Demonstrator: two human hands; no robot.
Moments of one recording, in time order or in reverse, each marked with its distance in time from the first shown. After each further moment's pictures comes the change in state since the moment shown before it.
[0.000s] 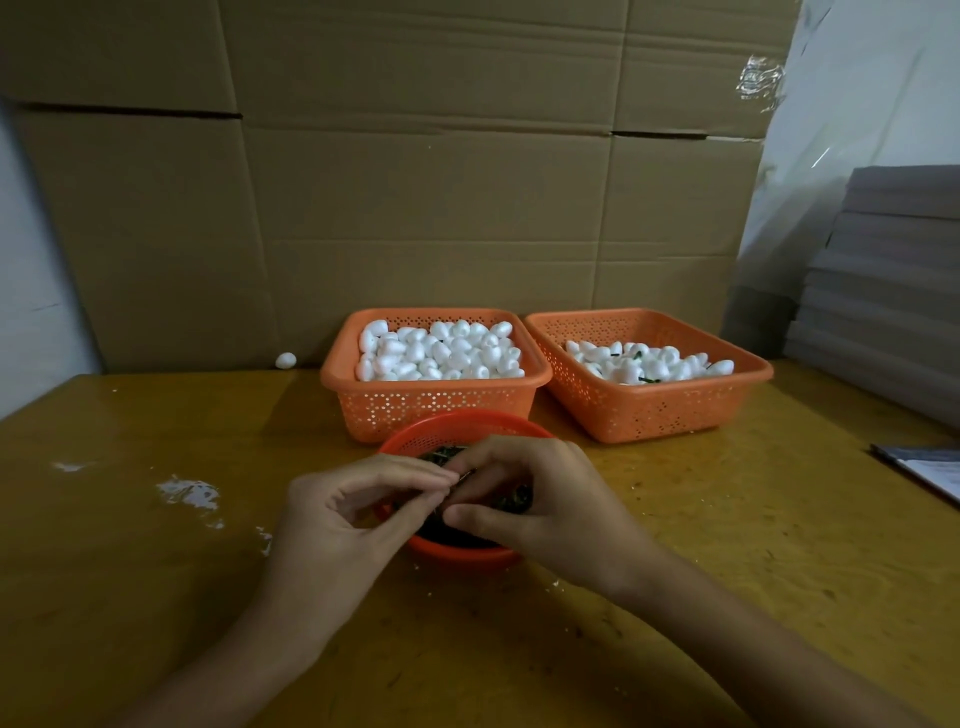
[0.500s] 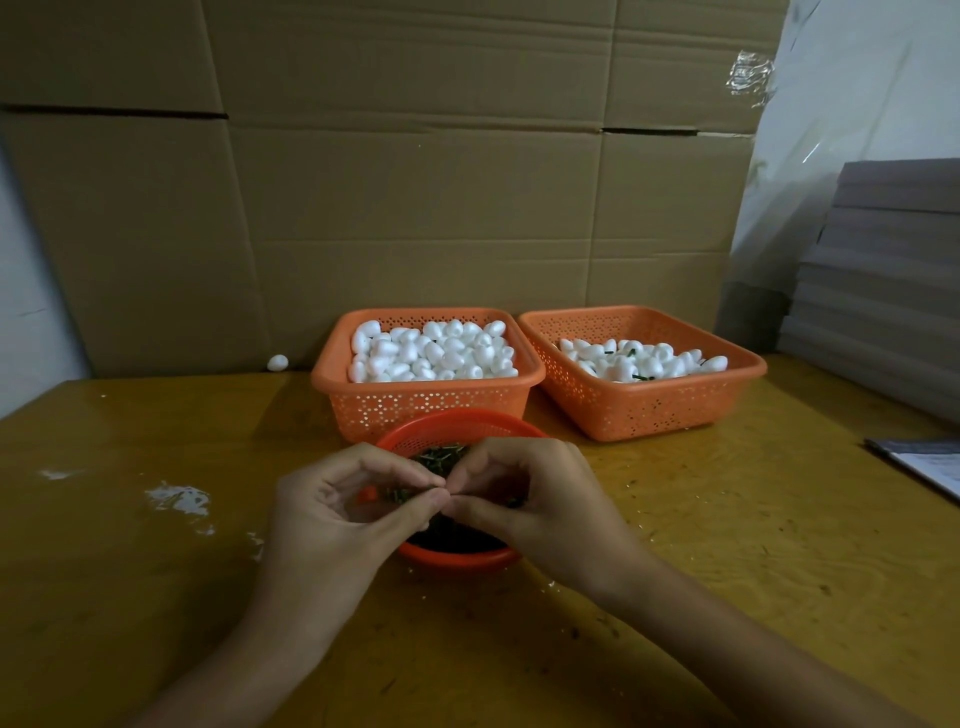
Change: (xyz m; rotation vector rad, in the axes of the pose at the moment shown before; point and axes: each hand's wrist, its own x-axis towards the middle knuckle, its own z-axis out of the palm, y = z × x) left_hand 0.001 0.001 0.005 -0.108 0.082 -0.052; right_hand -0.002 0.003 0.005 0.057 0.054 0.015
